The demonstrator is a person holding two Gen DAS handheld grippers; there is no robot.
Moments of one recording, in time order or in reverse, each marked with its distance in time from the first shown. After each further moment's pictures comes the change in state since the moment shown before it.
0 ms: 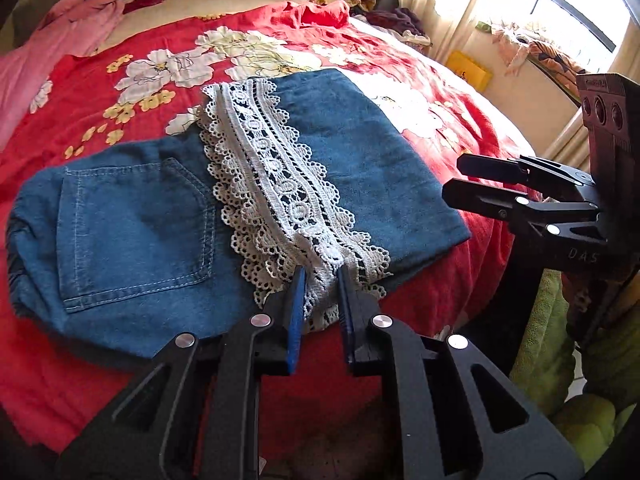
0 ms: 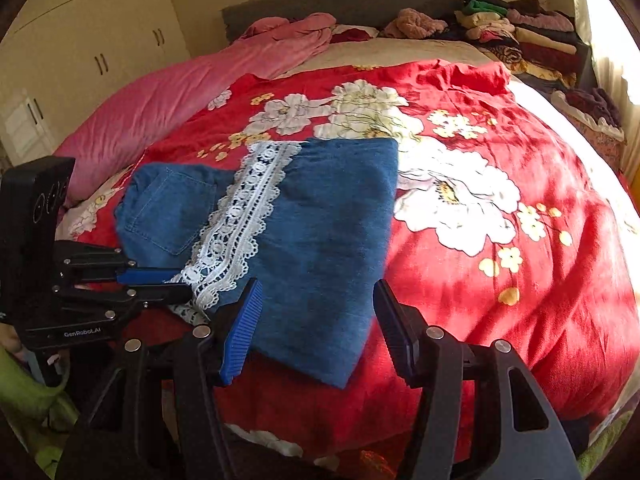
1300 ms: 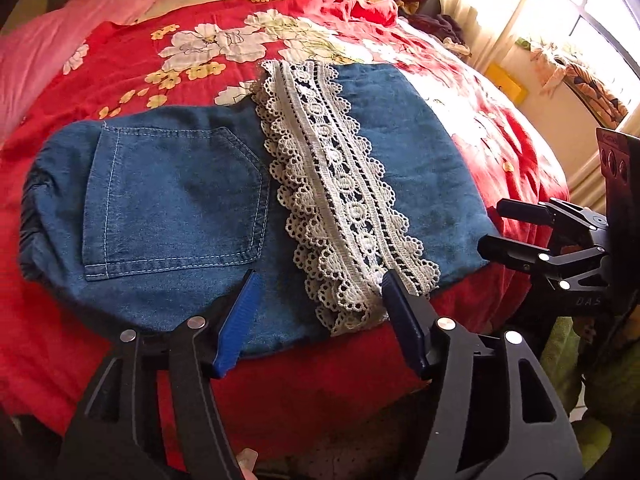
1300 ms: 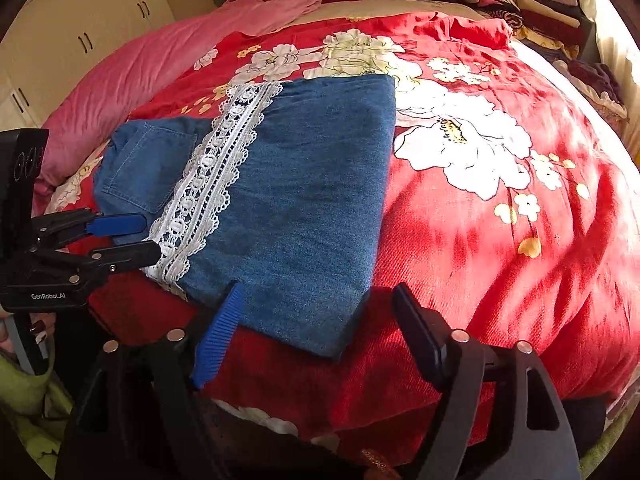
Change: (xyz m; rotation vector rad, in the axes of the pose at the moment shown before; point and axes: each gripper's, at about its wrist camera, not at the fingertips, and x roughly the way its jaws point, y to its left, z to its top) left arm 0.005 0.023 -0.005 -0.123 0.013 0.075; right arm 0.019 -0.019 -0.018 0.072 0.129 -0.039
